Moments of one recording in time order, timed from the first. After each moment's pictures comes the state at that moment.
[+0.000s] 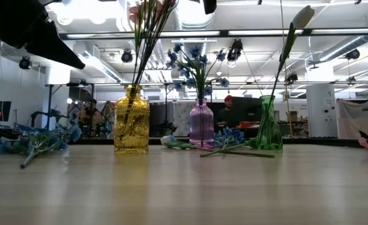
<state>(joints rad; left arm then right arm) -0.69 1.21 0.73 -0.74 -1.04 -0.88 0.15 1.59 1.18 0.27 0.31 -0.13</state>
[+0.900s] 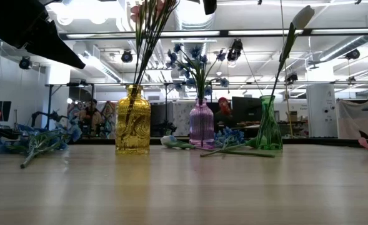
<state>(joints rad) -0.69 1.21 0.73 -0.74 -1.04 -0.88 0.15 1.59 1.19 0.26 0.32 -0.12</state>
